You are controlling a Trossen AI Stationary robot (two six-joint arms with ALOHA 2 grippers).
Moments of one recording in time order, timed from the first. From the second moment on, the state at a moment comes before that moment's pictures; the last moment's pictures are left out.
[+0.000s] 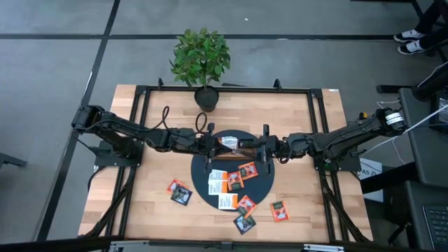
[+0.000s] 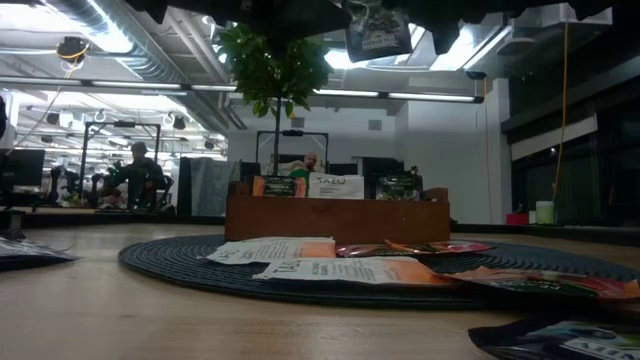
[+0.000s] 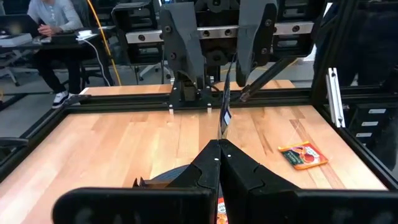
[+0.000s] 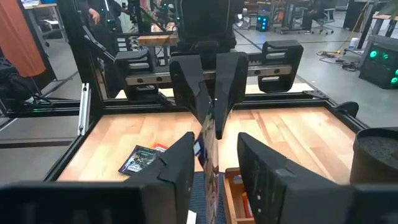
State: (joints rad) left arm -0.12 1.44 0.84 0.42 -0.14 0.00; right arm 0.24 1.21 0.67 0.42 0.27 0.07
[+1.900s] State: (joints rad) left arm -0.18 1.06 0.70 0.11 -0.26 0.01; right arm 0.25 1.10 0.57 0.33 0.31 0.02
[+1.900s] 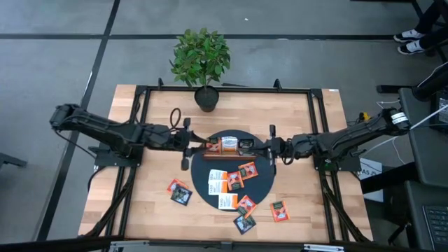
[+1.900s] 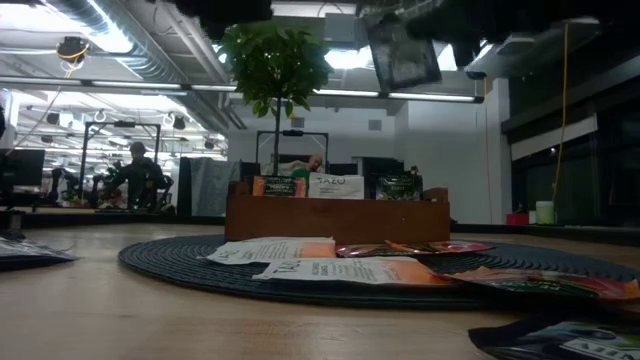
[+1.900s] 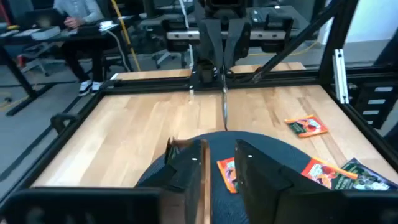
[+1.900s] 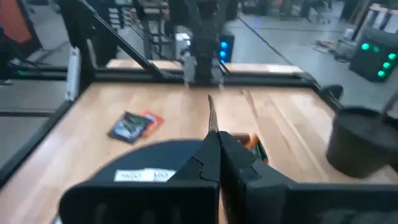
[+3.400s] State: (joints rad) left arm -0.18 1.00 0.58 0.16 -0.27 -0.04; right arm 0.00 1.40 0.24 1.01 0.08 -0.03
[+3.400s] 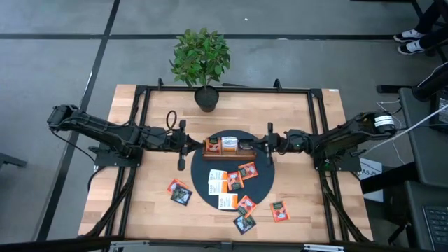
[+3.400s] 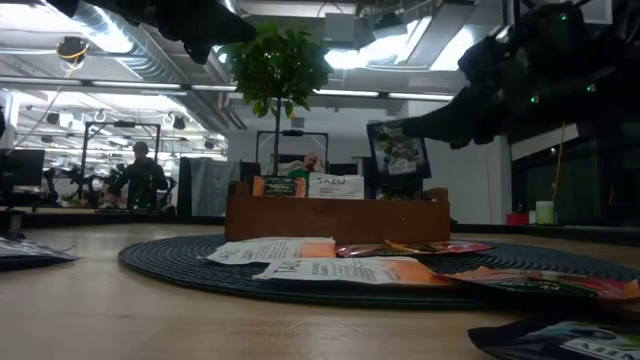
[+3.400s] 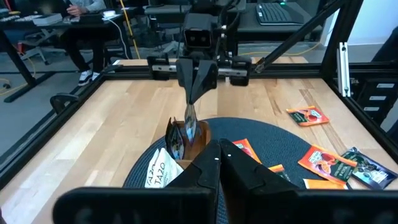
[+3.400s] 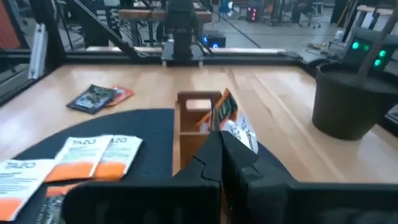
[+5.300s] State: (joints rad) left arm -0.18 1.00 0.58 0.16 -0.27 -0.04; right arm -0.03 1.57 0.24 1.03 0.11 -0.03
